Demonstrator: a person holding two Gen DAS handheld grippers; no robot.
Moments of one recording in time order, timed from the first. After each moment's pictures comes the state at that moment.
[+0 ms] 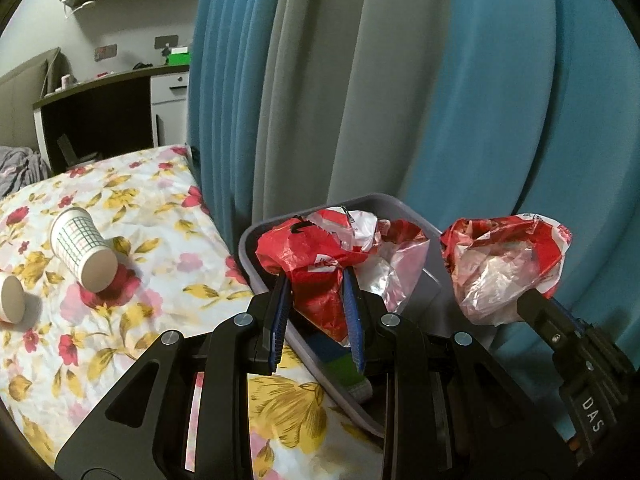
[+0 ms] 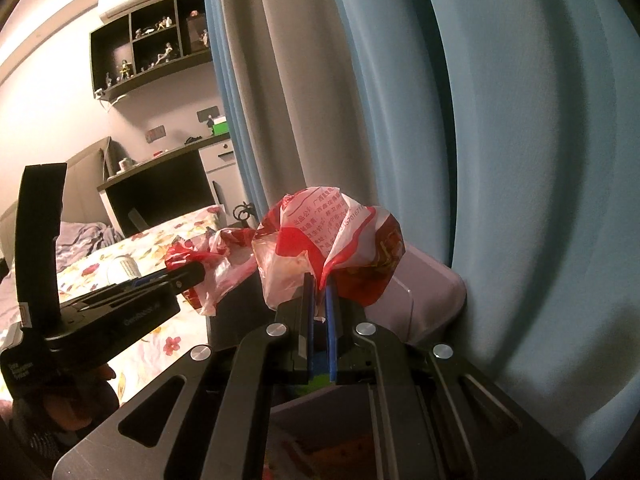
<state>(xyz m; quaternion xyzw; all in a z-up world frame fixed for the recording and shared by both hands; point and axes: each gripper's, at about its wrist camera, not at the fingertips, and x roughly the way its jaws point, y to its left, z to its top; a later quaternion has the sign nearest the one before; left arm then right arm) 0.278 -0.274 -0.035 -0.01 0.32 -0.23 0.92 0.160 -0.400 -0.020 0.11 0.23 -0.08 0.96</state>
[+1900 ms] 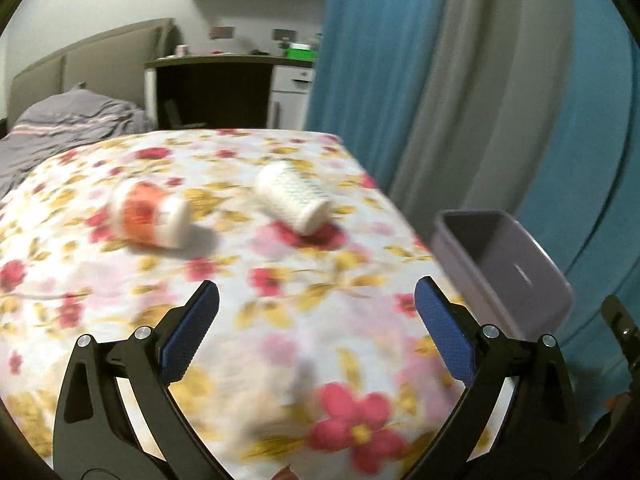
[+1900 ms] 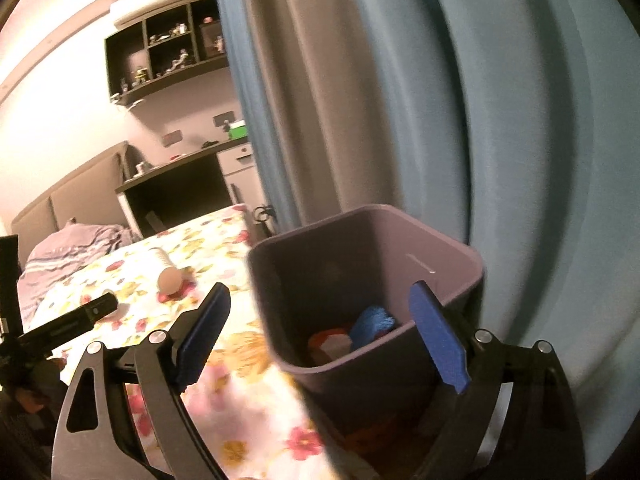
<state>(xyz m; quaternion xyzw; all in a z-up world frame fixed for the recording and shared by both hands) 0.225 -0.093 -0.035 -0.07 0.32 -0.05 0.94 0.135 -0.364 -0.017 0.12 0.21 -0.05 0.97</state>
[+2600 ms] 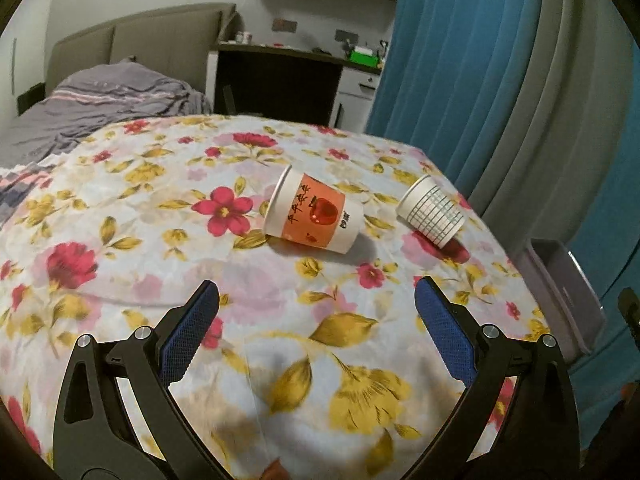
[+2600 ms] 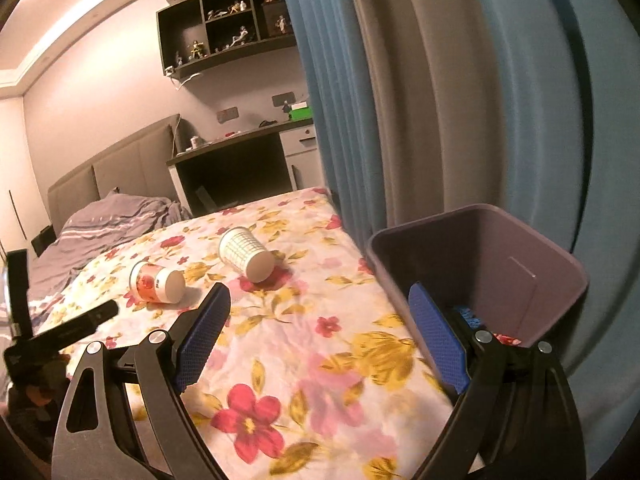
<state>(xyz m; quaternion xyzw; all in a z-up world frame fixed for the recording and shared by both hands) 0.229 0.047 -0.049 -0.10 0.33 0.01 0.94 0.172 -0.260 -0.009 0.09 0.23 0.03 0.97</state>
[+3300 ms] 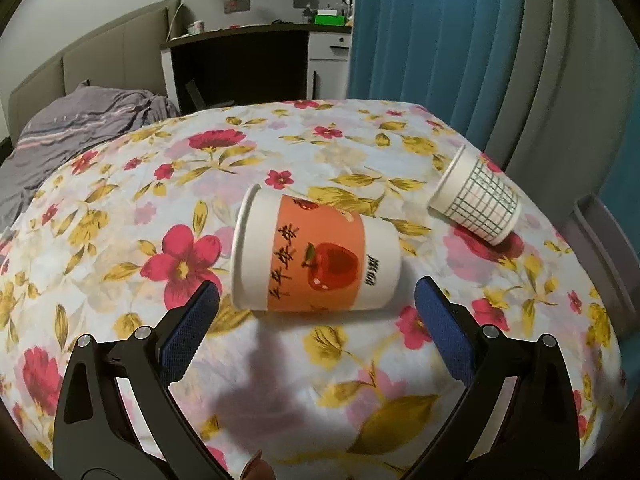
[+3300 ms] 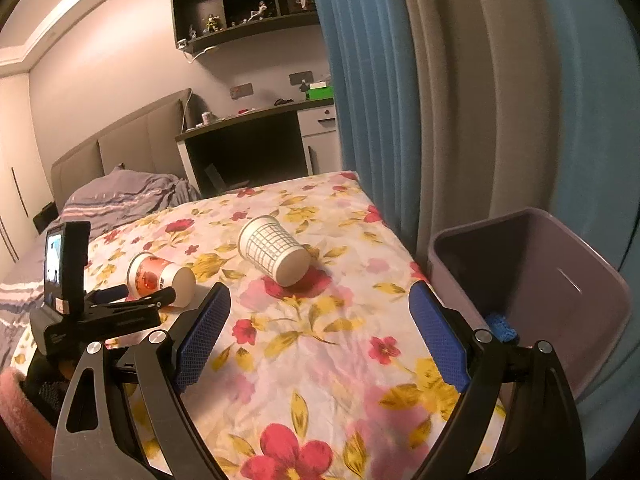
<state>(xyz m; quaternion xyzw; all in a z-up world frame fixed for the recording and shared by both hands) 0.330 0.044 -0.078 -0.01 0.38 -0.03 0.93 0.228 -0.206 -0.019 0.06 0.26 0.05 0.96</state>
